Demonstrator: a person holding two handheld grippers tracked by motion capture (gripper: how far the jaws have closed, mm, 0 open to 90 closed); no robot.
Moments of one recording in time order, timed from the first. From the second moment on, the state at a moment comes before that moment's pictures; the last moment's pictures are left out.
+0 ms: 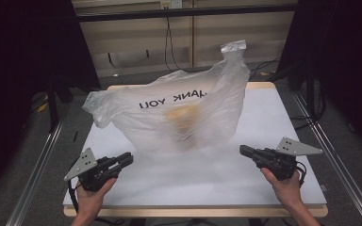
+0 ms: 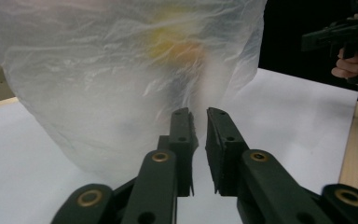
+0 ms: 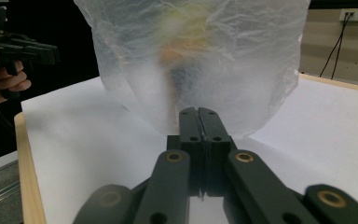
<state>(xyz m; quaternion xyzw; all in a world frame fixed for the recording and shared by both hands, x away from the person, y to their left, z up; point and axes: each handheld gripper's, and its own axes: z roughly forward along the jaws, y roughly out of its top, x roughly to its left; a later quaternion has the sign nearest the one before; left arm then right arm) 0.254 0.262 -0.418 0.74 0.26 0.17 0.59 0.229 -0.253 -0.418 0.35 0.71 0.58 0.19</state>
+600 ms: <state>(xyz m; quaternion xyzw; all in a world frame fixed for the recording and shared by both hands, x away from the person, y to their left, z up) 0.258 0.229 -0.378 0.75 0.19 0.15 0.61 0.257 -0.228 -0.371 0.31 0.70 0.62 0.16</state>
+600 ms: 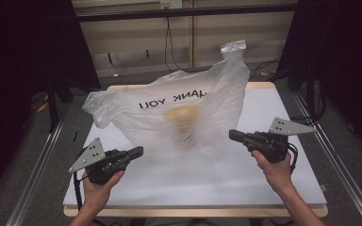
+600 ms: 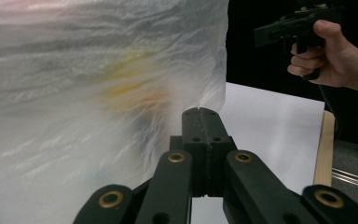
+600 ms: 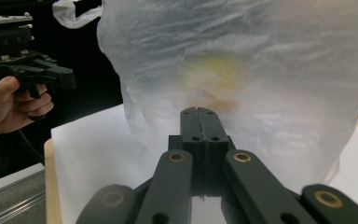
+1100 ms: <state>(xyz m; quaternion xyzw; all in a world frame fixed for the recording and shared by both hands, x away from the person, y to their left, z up) 0.281 0.213 -0.344 0.74 0.18 0.18 0.62 0.281 -0.206 -0.326 0.28 0.70 0.63 0.17</state>
